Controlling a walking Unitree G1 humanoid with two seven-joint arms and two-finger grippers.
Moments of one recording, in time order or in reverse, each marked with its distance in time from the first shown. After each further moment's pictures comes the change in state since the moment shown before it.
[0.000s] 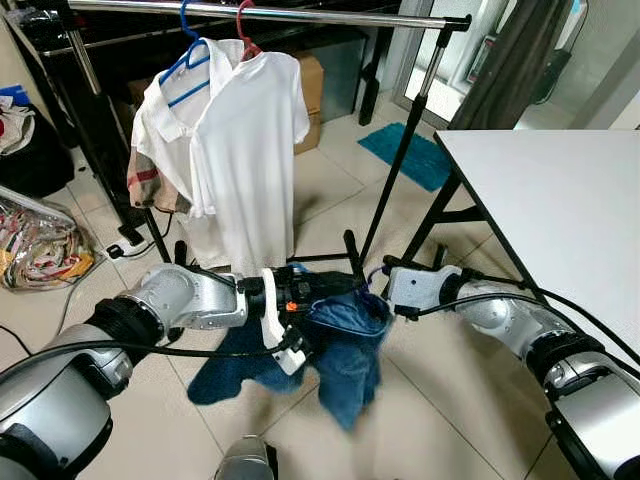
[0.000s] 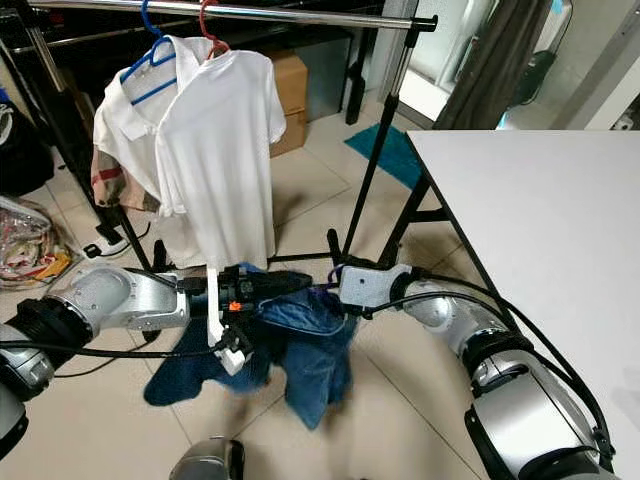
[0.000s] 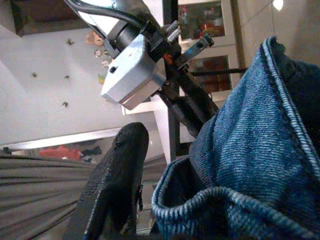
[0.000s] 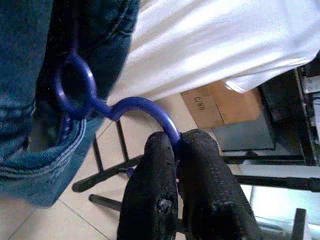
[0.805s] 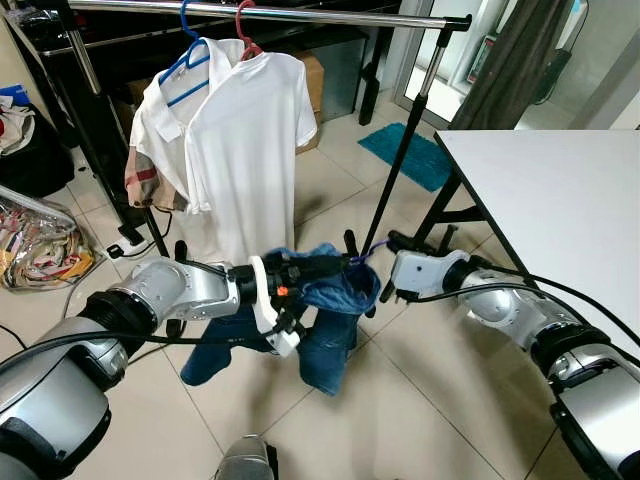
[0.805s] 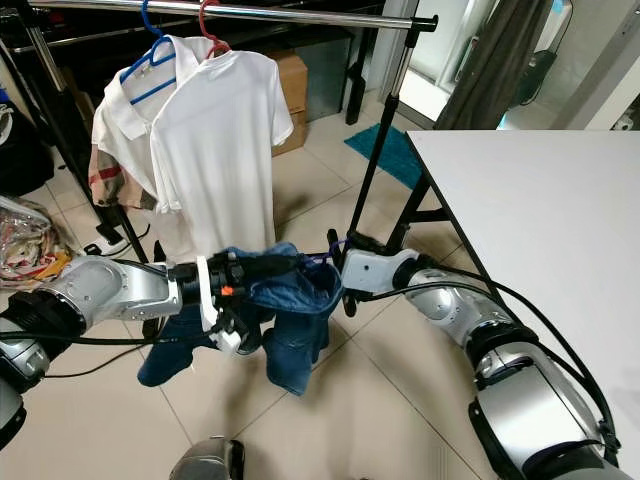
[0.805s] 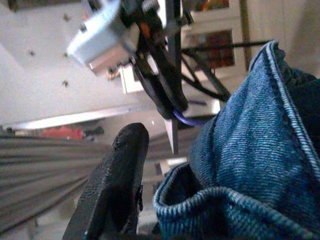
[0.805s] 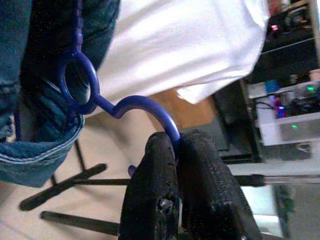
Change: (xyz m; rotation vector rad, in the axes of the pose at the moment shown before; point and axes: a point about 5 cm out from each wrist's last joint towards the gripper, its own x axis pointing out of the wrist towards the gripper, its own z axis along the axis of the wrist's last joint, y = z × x) left arm -0.011 0.001 -0.020 0.011 0.115 0.000; right arm -0.004 -0.023 0.004 -0.065 -0.040 -0.198
